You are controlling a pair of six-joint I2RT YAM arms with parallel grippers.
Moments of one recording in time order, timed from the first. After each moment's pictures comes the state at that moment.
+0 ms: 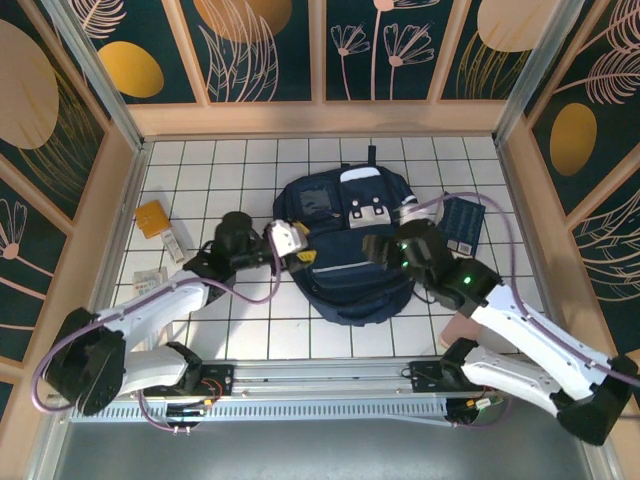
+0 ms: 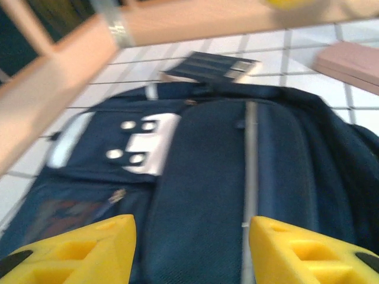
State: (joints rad) left arm -0.64 1.25 0.65 0.20 0.54 0.49; right arm 0.70 0.89 0.85 -0.64 0.29 0.65
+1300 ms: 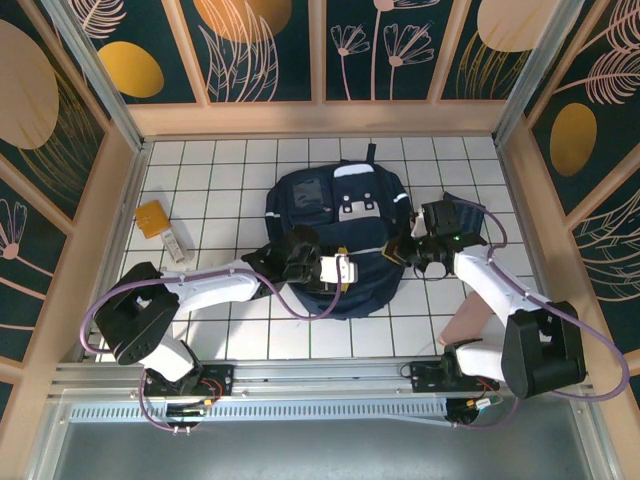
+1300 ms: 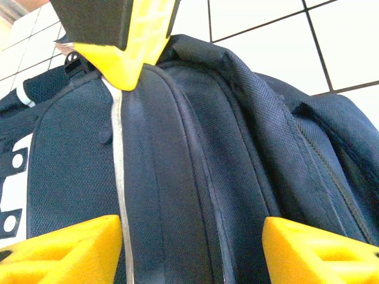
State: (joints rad) left arm -0.90 1.56 0.83 0.10 0.28 0.71; right arm 0.26 1.25 0.75 -0.47 -0.51 0.71
